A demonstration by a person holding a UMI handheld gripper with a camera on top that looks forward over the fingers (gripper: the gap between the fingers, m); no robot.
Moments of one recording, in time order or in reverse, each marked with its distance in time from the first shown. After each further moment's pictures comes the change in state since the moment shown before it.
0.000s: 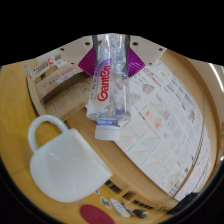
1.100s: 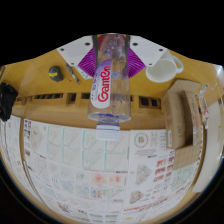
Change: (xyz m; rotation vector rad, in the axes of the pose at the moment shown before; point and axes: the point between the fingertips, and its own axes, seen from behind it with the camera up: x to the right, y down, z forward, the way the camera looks) arm -0.027 -0.254 -0.082 -0.173 0.837 -2.152
